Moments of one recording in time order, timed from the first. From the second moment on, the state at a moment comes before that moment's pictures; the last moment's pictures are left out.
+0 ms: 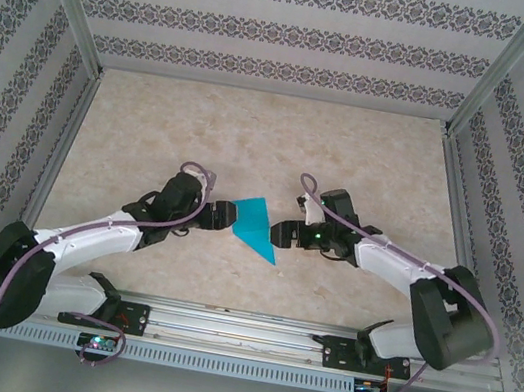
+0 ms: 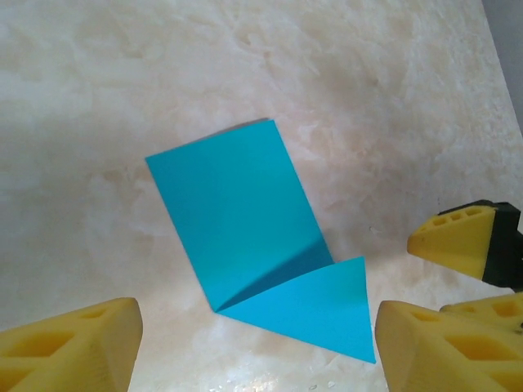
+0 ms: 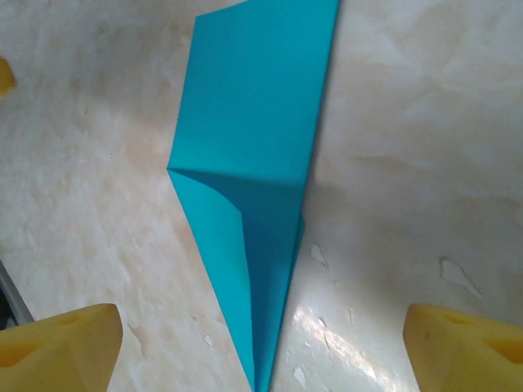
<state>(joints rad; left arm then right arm) -0.57 1.21 0.55 -0.01 0.14 -0.69 0.48 1.42 0.63 -0.13 -0.53 0.35</state>
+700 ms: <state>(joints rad) -0.48 1.35 0.49 0.17 0.30 -0.90 0.51 1.65 0.77 -0.08 -0.64 0.31</state>
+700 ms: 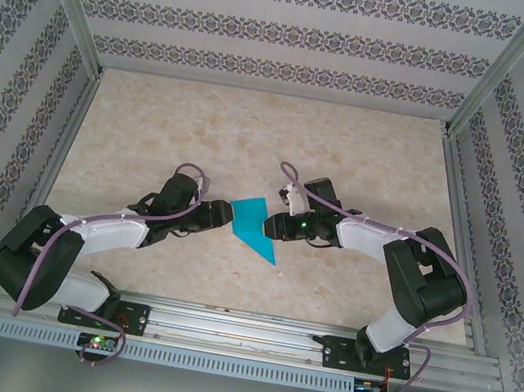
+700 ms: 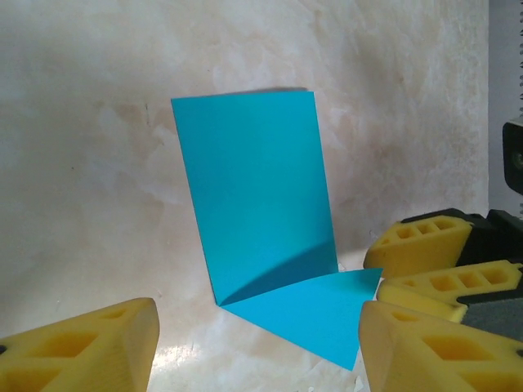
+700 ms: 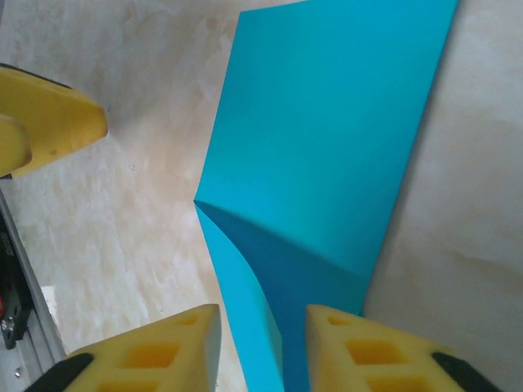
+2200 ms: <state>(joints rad) -0.46 1.71 0.65 0.39 0.52 -0.98 0.54 1.31 0.69 -0.17 -0.41 0.31</state>
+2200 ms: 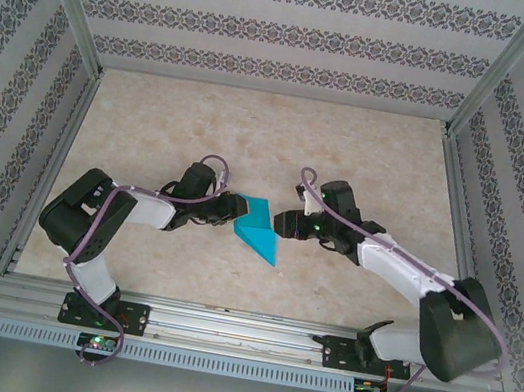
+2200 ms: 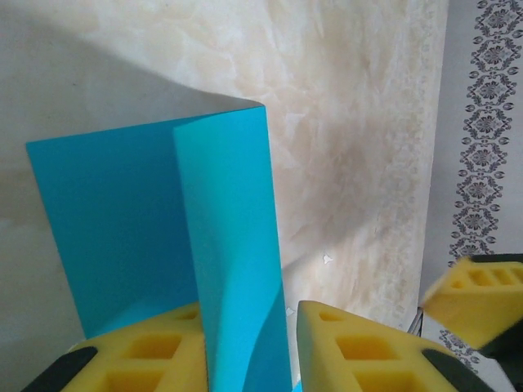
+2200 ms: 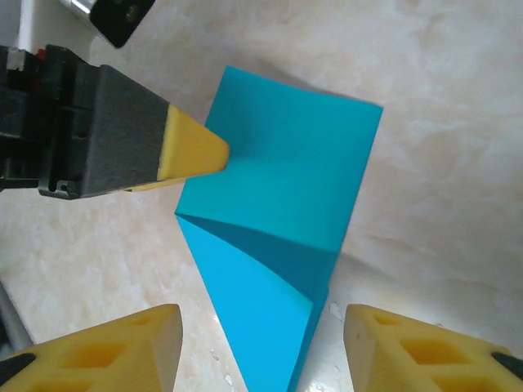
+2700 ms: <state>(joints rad) -0.47 1.69 0.70 0.37 0.52 -1.02 1.03 1.44 0.75 -0.37 0.18 0.26</state>
